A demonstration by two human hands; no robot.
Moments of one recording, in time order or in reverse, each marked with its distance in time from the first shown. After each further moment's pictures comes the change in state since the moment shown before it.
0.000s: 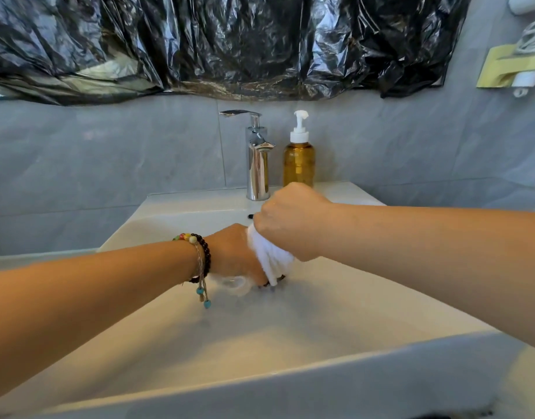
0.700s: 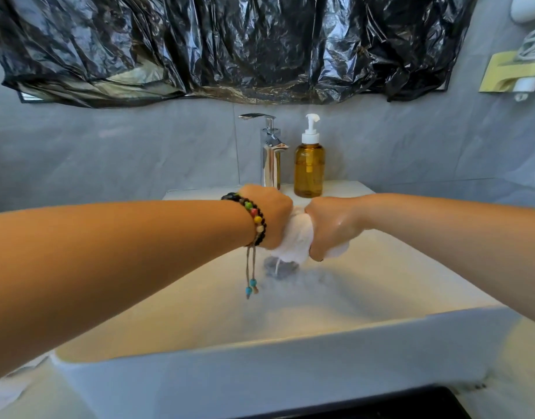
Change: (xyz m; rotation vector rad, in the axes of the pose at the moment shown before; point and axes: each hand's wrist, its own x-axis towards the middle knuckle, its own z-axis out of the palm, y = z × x) left_hand -0.024 0.050 -0.025 0.919 0.327 0.182; right_hand -0.012 0.019 0.034 1.007 -0.356 0.343
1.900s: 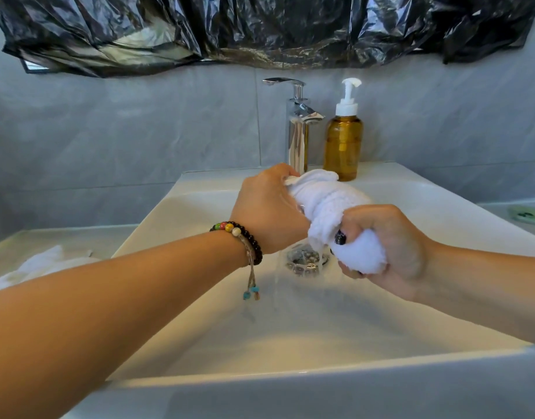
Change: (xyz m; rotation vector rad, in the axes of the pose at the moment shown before) left_hand -0.015 -0.011 0.056 -1.009 0.543 -0.274; right_hand -0.030 -0.022 0.055 1.483 0.170 -0.022
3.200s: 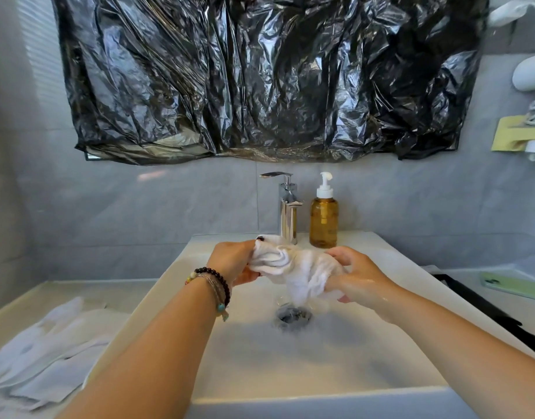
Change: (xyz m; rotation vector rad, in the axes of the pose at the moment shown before) left_hand 0.006 0.012 -0.037 -0.686 0.098 -0.792; right_hand 0.027 -0.013 -0.043 -0.470 0.169 -0.088
